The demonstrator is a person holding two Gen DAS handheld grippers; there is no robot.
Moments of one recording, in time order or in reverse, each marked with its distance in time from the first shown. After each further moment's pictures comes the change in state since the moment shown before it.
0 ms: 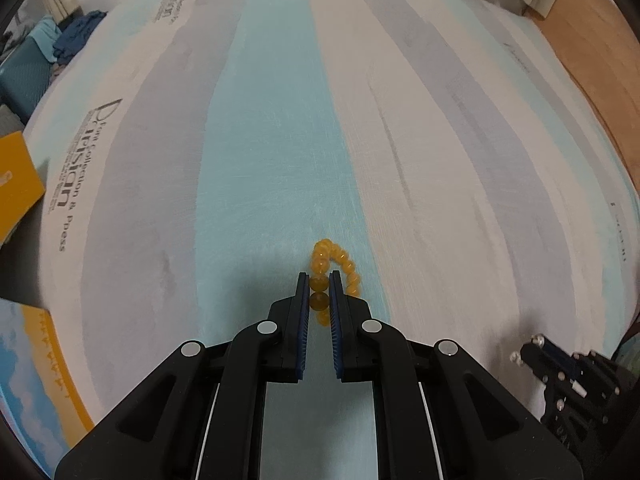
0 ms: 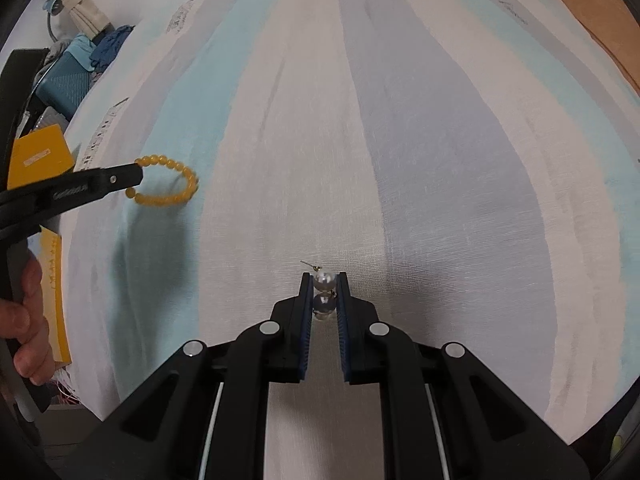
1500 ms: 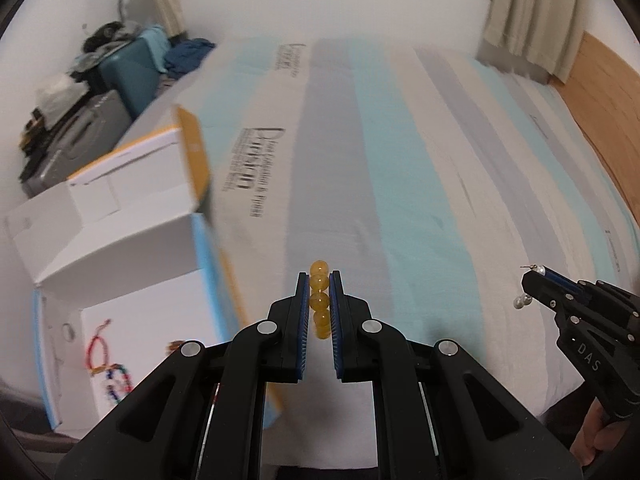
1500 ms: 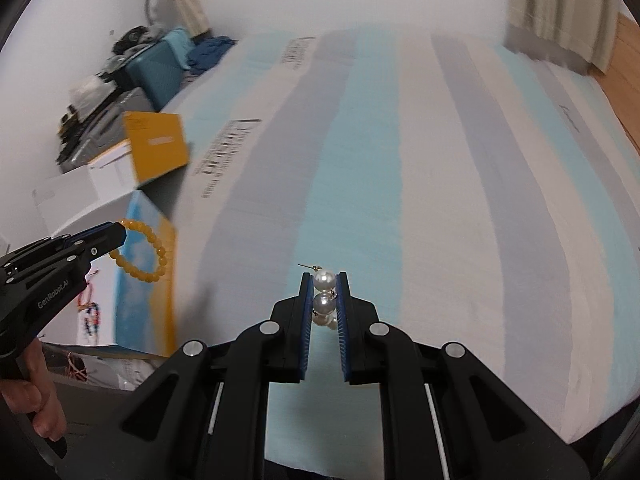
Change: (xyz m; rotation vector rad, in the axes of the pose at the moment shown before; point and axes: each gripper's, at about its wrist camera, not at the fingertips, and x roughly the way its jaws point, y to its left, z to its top) left arm -0.199 0.146 -0.114 -0.117 -0.224 0.141; right arm -0.120 0.205 -0.016 -0.232 -0.184 0.110
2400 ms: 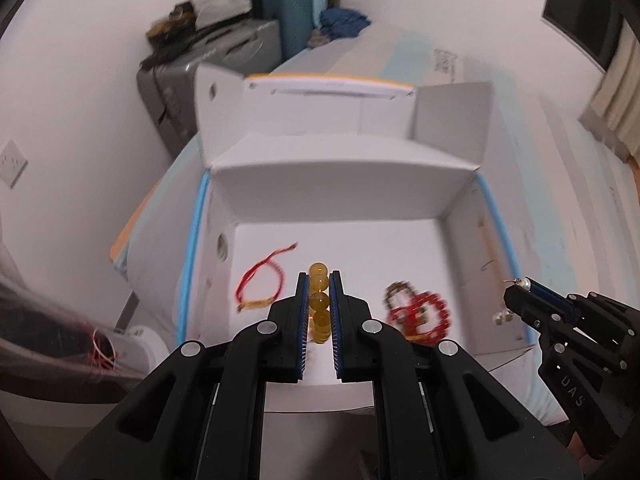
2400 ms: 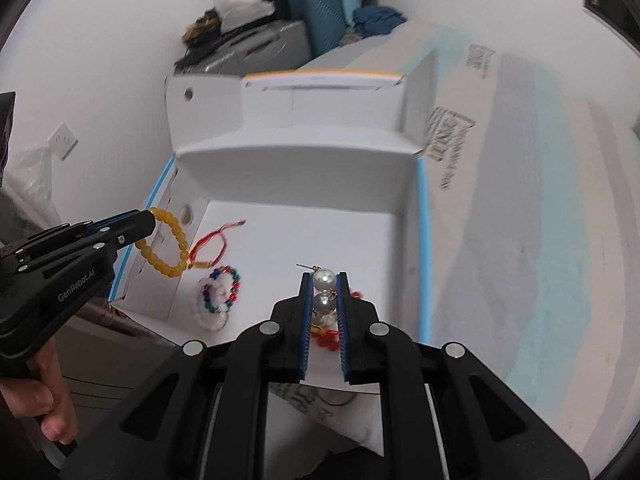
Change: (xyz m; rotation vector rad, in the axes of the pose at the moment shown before) left arm -0.050 0.270 -0.102 -0.316 0.057 0.165; right arm 0.041 0.301 -0.028 -0.330 0.105 0.199
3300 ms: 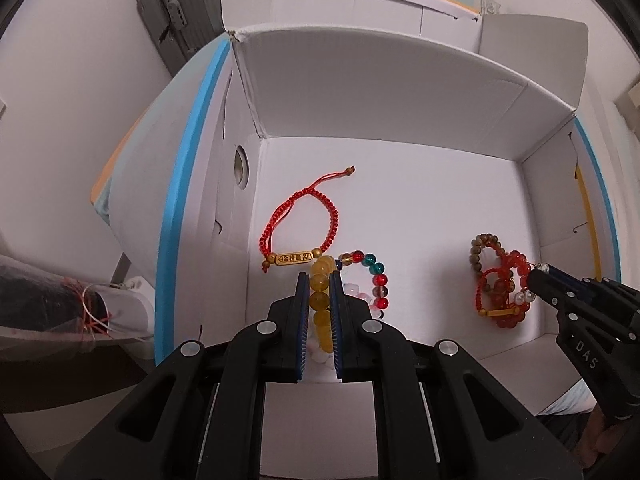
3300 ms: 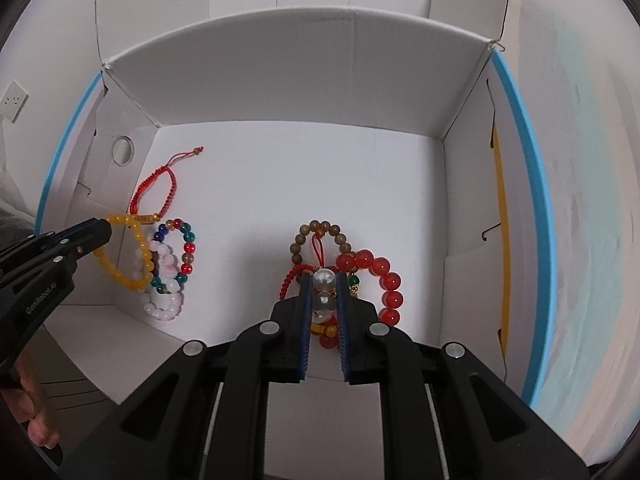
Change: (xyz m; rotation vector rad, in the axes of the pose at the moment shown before) left arm 0.104 0.046 -0.022 -0.041 0.225 0.021; right arm 0.120 0.004 -0.011 0.017 0.258 -0.072
